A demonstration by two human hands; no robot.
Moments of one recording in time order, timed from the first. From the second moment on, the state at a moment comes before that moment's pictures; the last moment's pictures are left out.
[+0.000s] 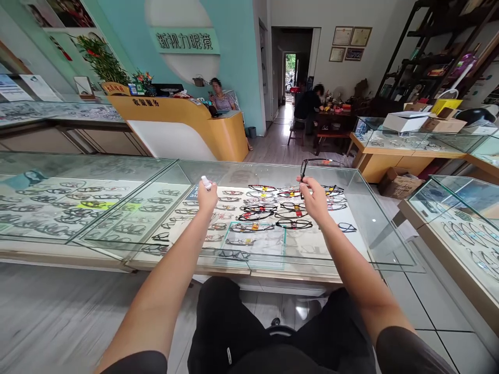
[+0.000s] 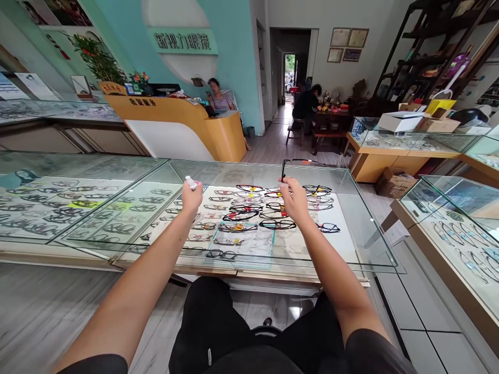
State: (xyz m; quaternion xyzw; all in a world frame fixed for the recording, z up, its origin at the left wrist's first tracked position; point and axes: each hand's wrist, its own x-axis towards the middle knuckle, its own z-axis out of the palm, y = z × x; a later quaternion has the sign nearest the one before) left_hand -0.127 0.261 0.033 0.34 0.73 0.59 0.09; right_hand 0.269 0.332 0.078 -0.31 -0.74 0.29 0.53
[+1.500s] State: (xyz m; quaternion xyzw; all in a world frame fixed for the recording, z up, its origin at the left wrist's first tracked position) left_hand 0.121 0.246 0.144 0.64 0.53 0.55 0.11; right_hand 0.299 0.226 0.125 -0.18 -0.56 0.69 0.43
